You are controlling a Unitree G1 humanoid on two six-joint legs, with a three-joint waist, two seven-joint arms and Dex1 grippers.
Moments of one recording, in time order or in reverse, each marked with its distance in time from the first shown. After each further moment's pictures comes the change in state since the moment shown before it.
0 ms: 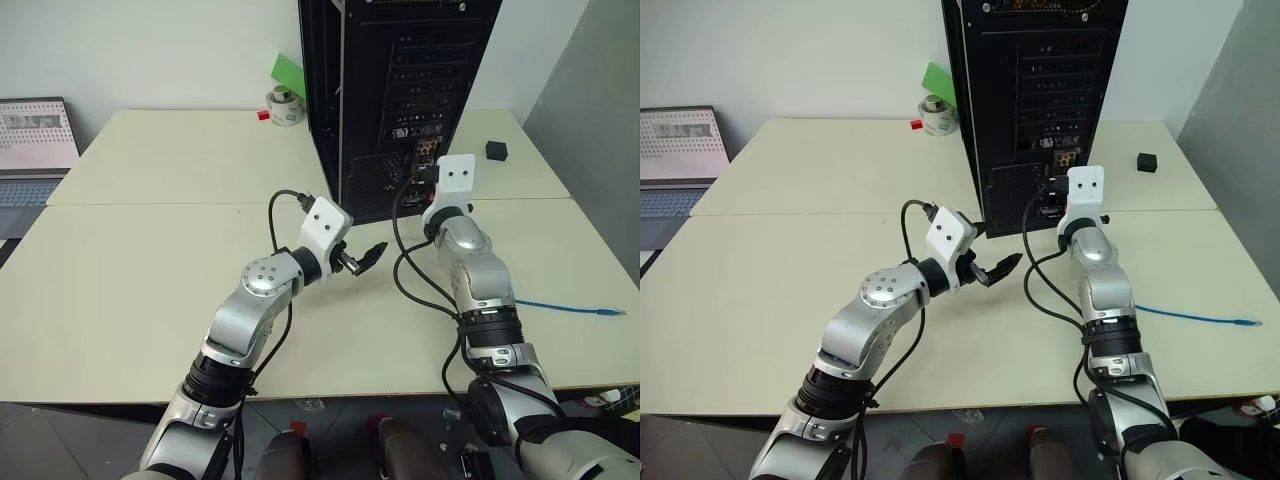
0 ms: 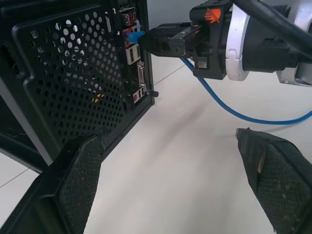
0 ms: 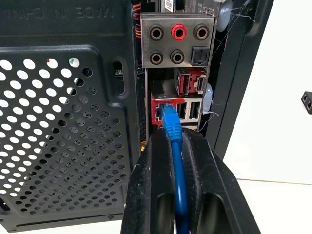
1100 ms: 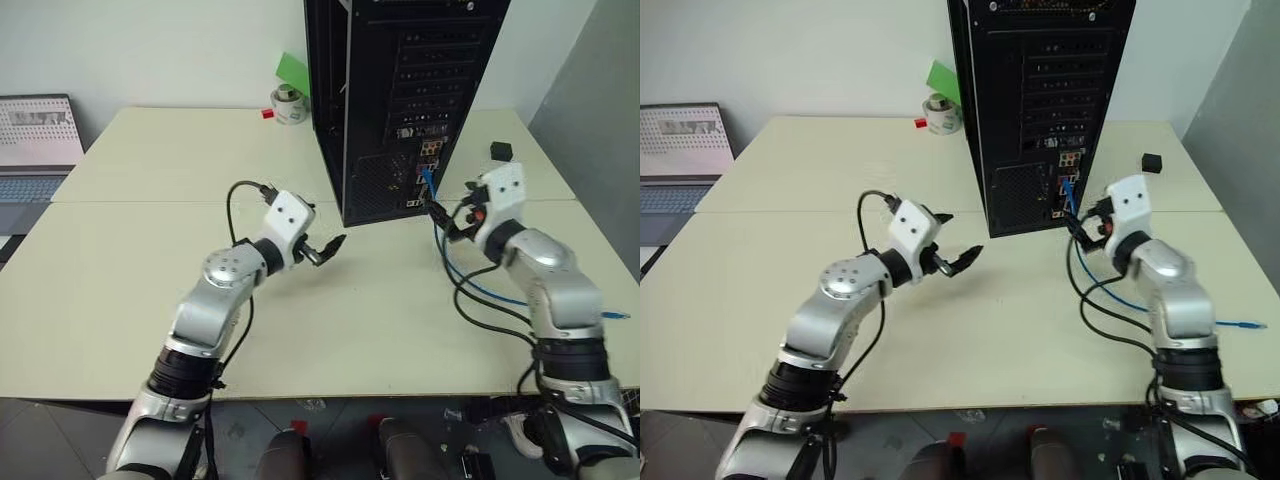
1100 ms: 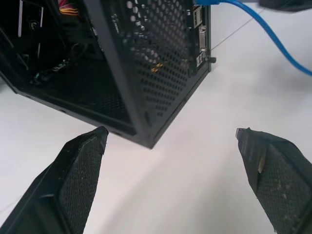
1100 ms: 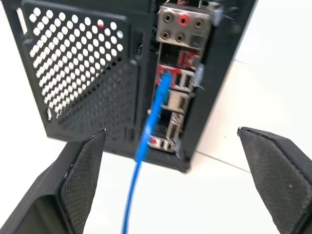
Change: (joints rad) left arm -0.024 0.196 0.123 0.090 0.051 -0.084 -0.115; right arm 0.226 -0.405 -0.058 -0.337 0.186 0.169 0.489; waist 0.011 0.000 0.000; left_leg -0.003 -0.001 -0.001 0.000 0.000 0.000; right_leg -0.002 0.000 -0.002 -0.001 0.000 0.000
